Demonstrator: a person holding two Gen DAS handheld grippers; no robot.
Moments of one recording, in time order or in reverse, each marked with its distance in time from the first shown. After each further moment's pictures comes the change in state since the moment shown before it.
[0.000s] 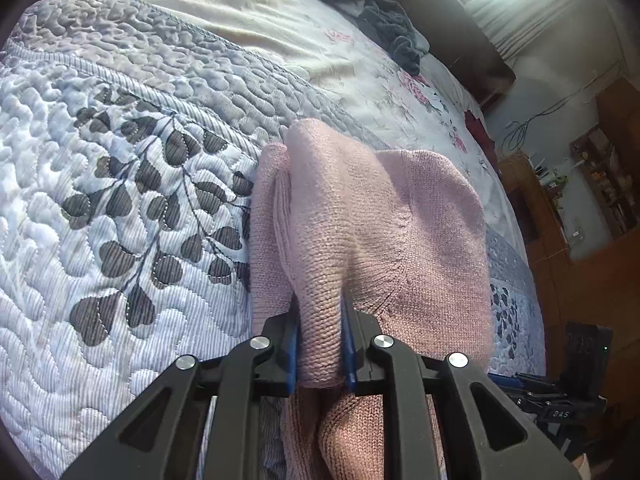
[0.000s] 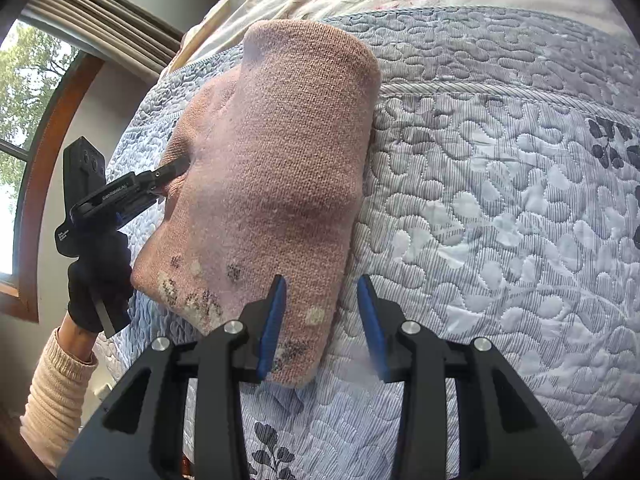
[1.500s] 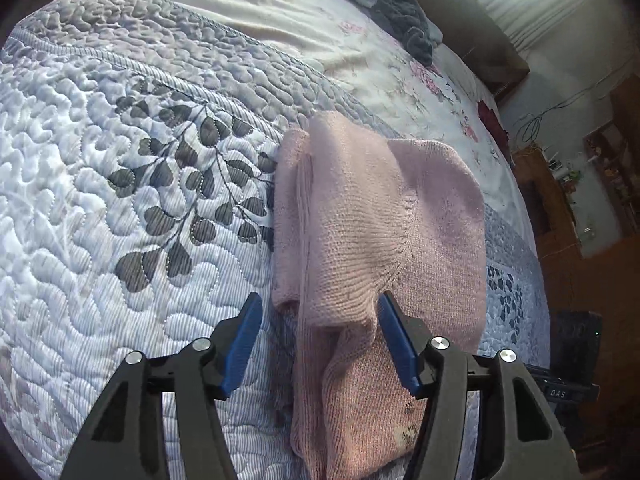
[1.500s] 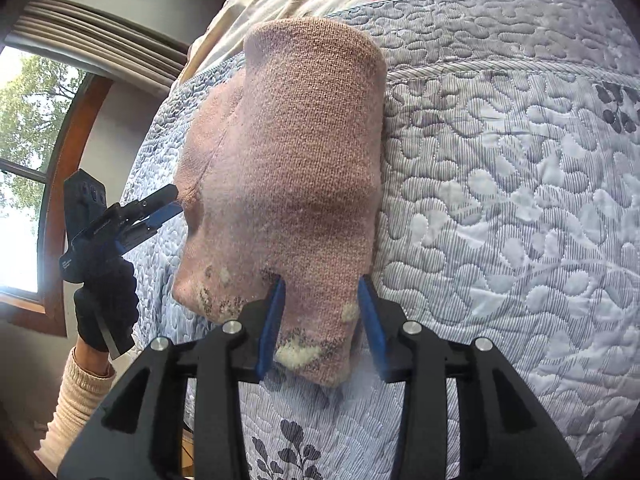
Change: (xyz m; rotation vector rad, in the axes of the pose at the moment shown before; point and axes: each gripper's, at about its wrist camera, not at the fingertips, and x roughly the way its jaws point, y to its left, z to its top) left arm -0.023 -0.005 -0.009 -0.034 0.058 0.046; right arm 0.013 0.003 0.011 0.075 -0.008 0.105
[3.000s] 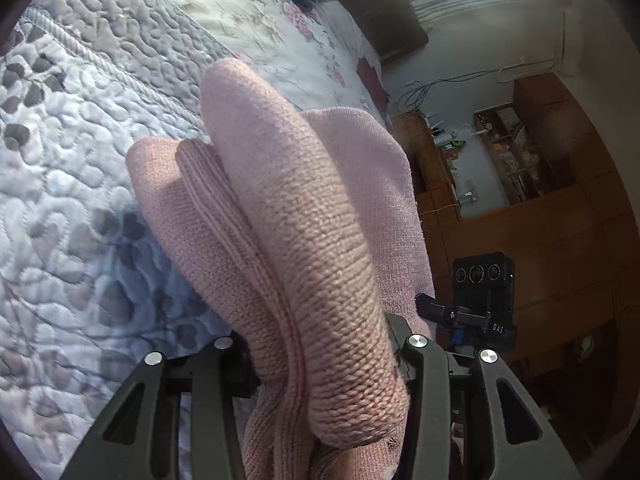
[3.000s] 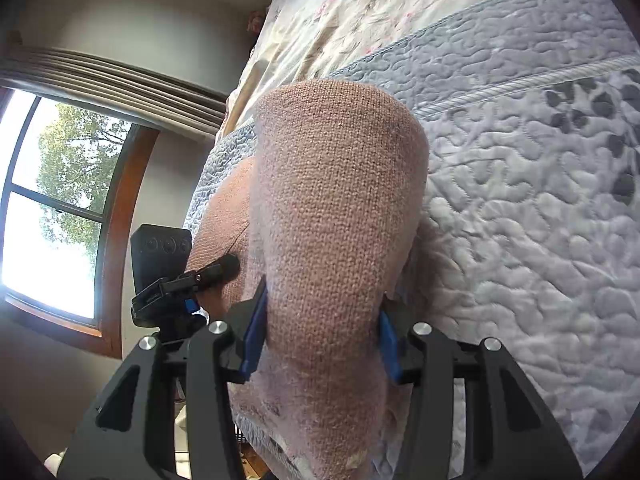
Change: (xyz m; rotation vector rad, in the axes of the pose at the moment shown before) left arm 0.056 -0.121 -0.066 0.038 0.140 -0.522; right arm -0.091 -0.056 0.002 0.077 -0.122 0.219
